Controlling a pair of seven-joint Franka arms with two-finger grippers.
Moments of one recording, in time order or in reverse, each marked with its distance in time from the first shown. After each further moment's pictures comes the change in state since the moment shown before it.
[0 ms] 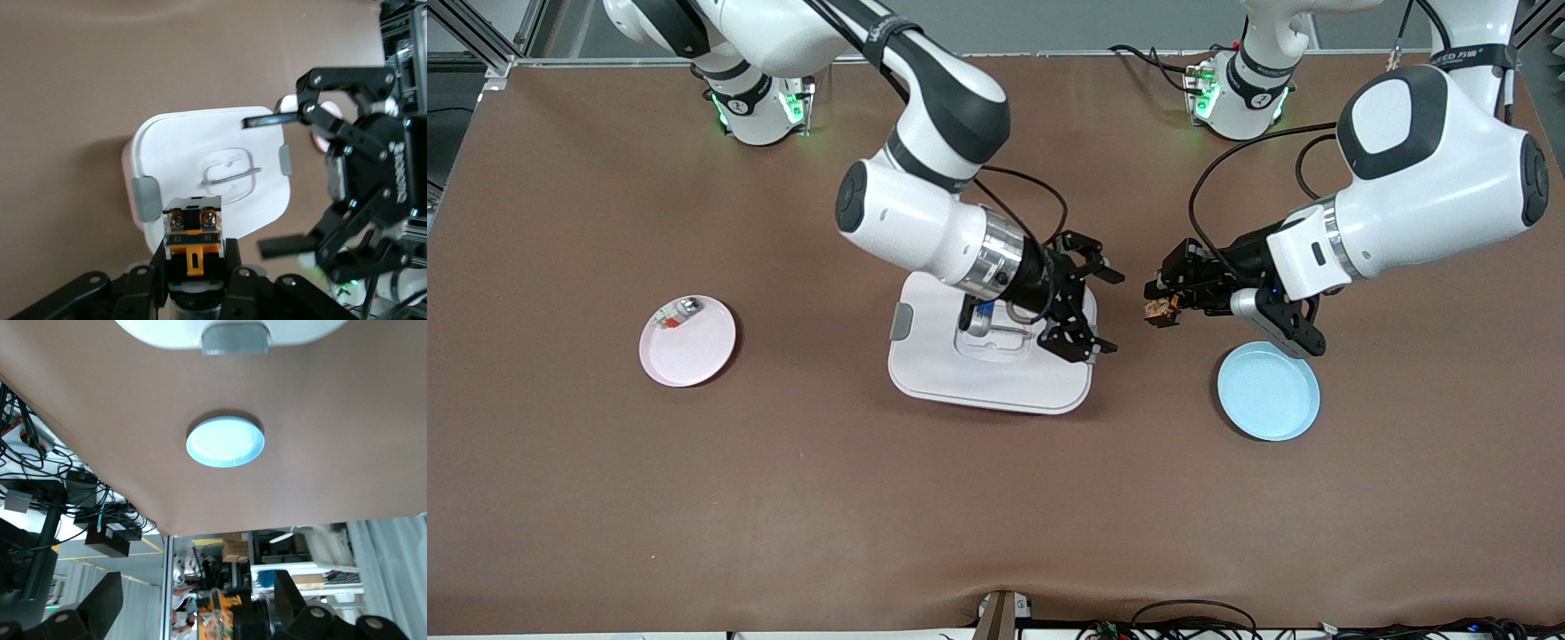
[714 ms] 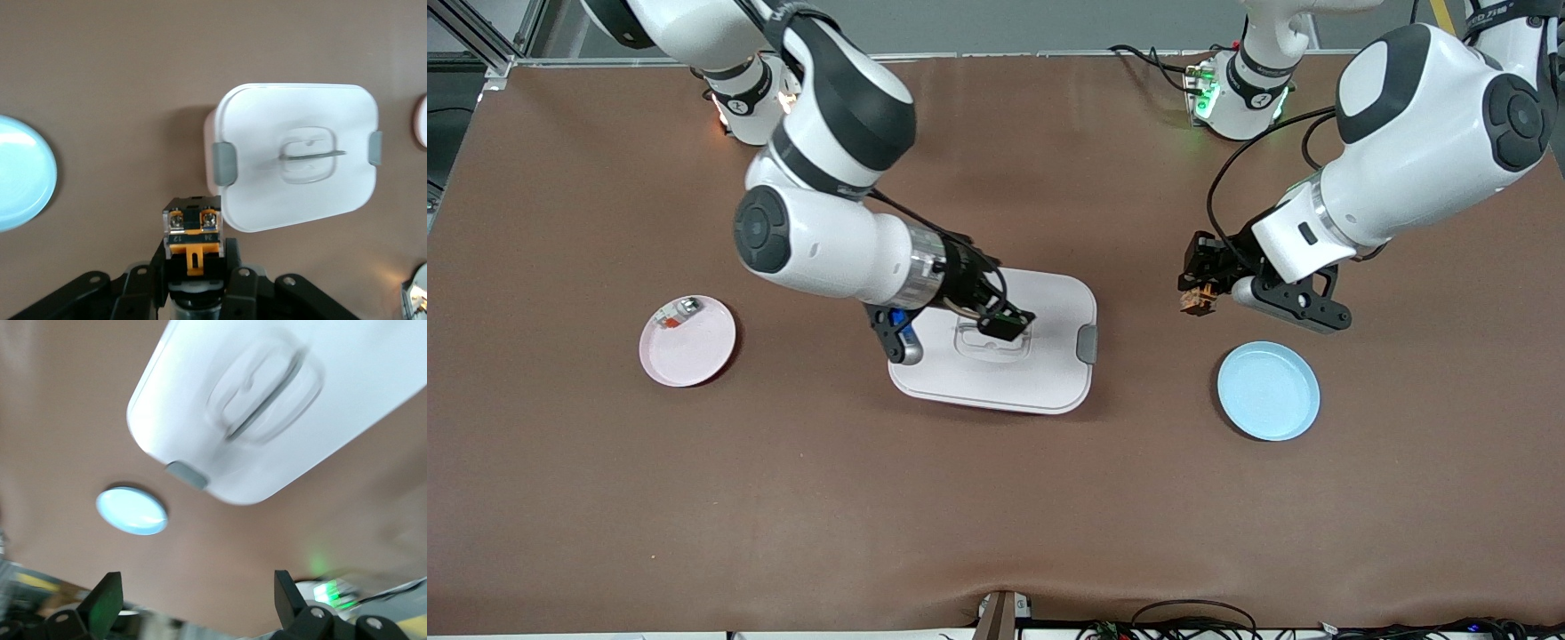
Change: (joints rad) left arm -0.011 -0.048 -0.013 0.000 0.312 -0.077 -0.279; right arm -0.160 -0.096 -0.002 0.035 -0.240 -0.615 -0.571
